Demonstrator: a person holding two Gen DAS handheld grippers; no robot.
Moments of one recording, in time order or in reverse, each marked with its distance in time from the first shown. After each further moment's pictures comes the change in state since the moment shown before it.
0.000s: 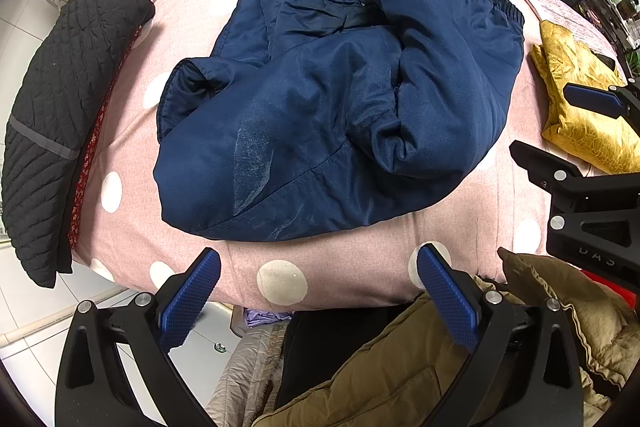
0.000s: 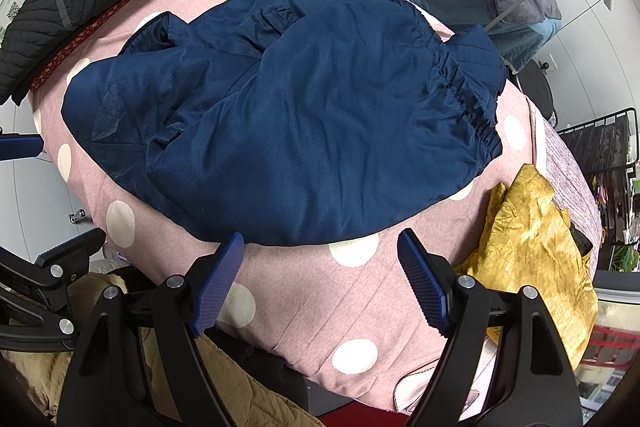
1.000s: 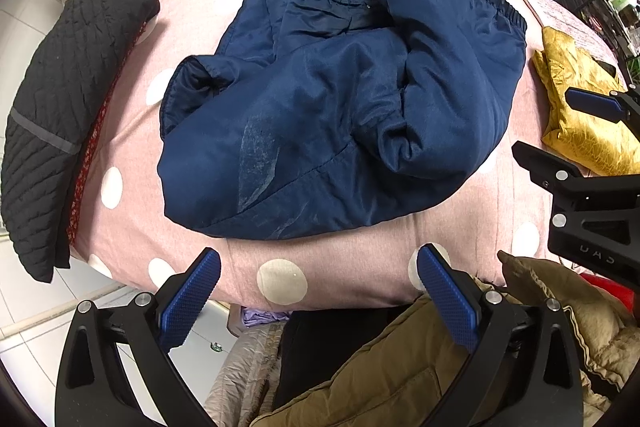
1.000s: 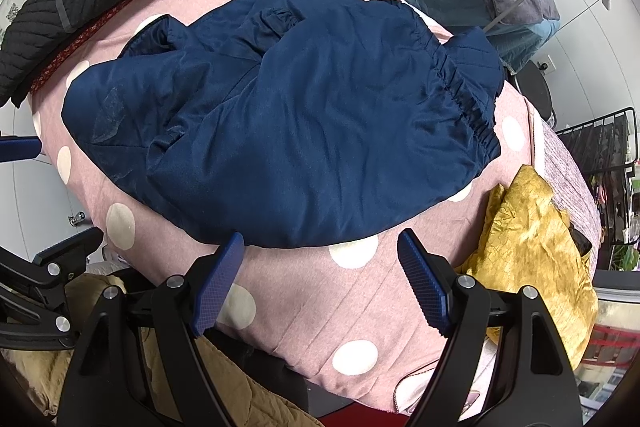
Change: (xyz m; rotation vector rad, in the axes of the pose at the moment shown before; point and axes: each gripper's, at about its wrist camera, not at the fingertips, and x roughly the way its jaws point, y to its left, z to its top) left arm -0.001 0.006 -0.001 -0.023 0.000 -0.009; right arm 0.002 0.000 -0.002 0.008 -0.003 0.000
